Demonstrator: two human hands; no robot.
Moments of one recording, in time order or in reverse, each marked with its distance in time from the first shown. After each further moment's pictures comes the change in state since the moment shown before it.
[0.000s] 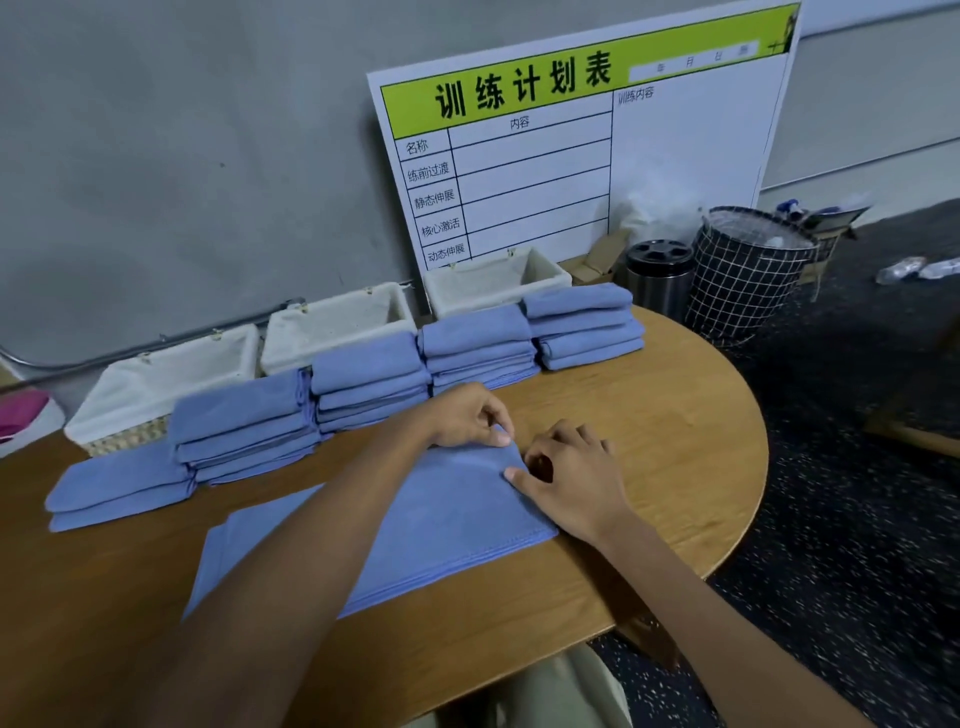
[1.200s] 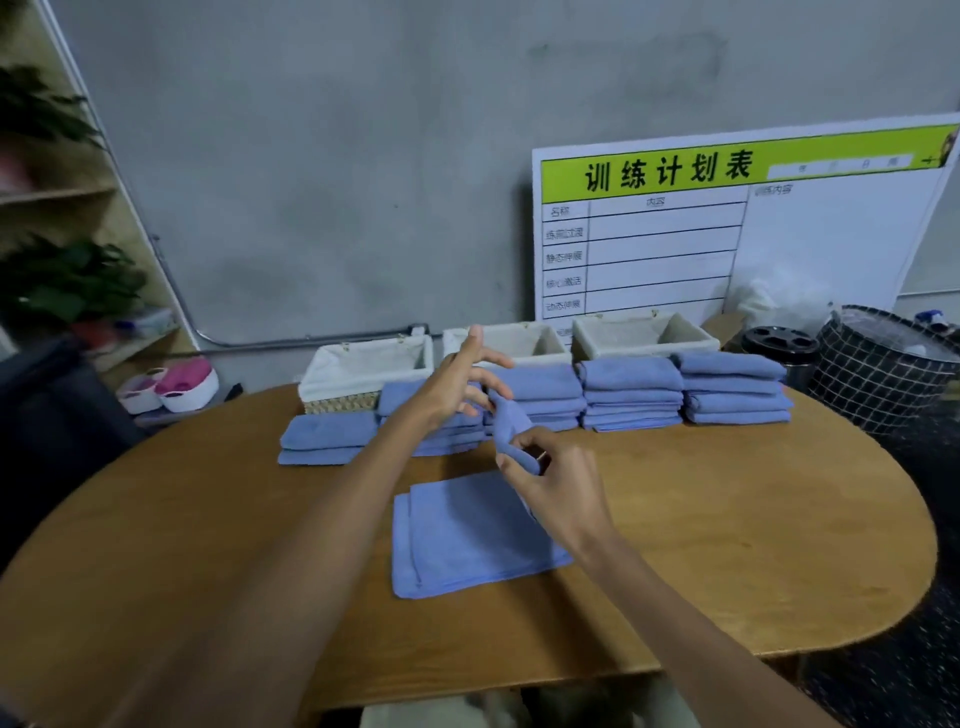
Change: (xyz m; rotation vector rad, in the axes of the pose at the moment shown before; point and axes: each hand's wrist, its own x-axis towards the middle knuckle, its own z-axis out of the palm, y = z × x) left_hand -0.199 -0.031 -0.096 -0.744 0.602 -0.209; right_hand -0.023 -0.207 0.015 0.582 0.130 -0.240
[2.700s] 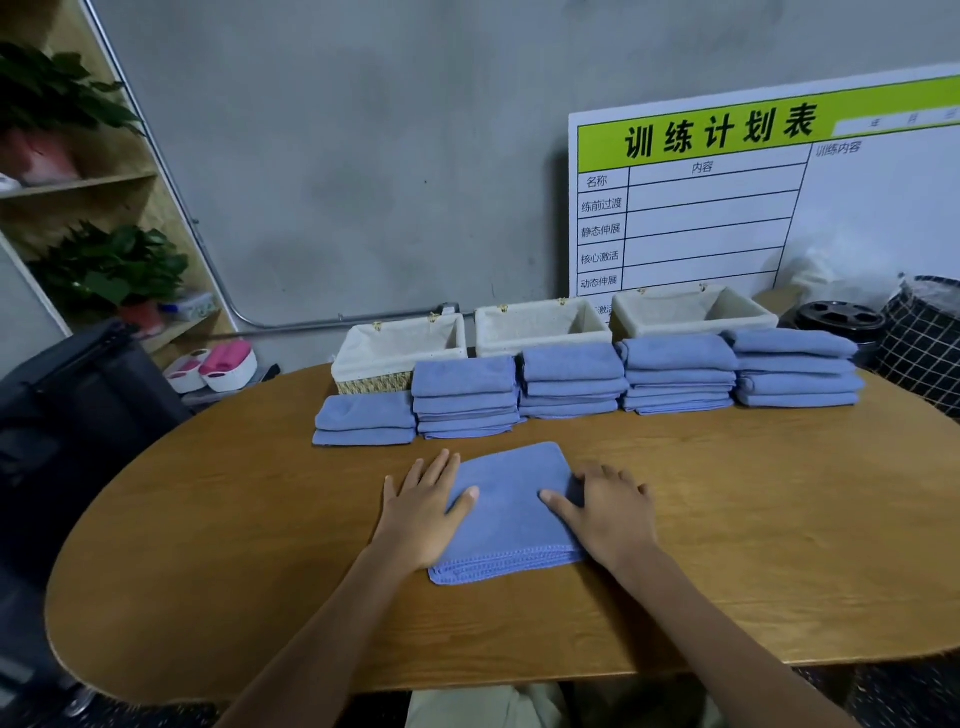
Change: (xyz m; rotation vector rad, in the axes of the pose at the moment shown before) left_hand -0.096 -0.155 -0.016 1.092 0.030 -0.222; right_hand -0.010 0.077 0.035 -0.657 -0.249 0.205
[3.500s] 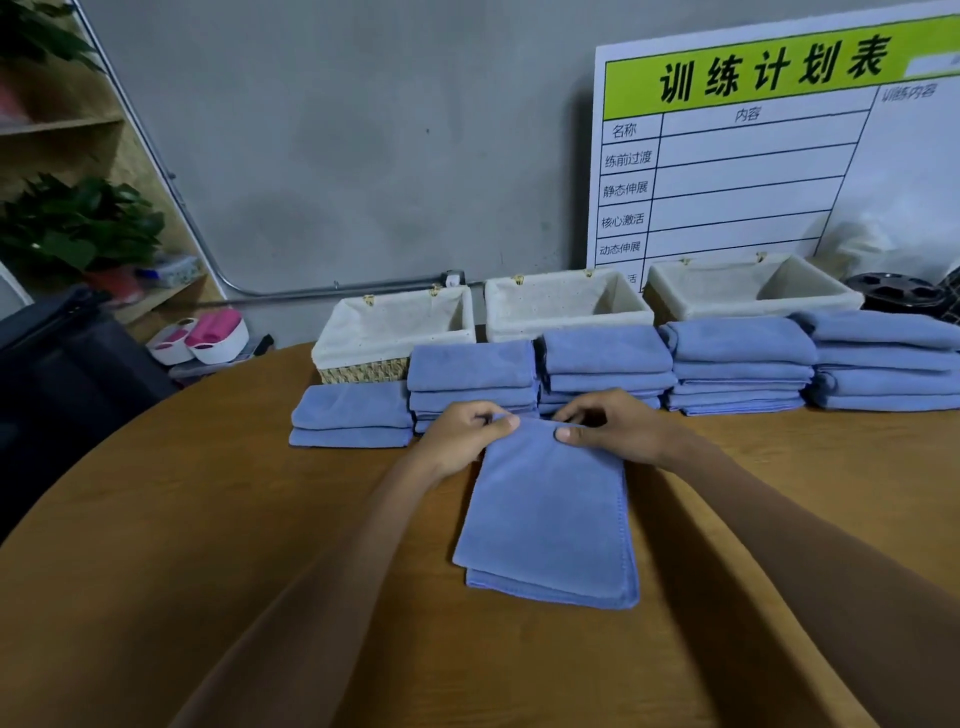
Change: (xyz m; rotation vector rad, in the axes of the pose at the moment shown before) left_hand 0.110 0.012 -0.035 -0.914 -0.062 0.086; right_hand 0.148 0.011 -0.013 0.598 -0.404 -0.294
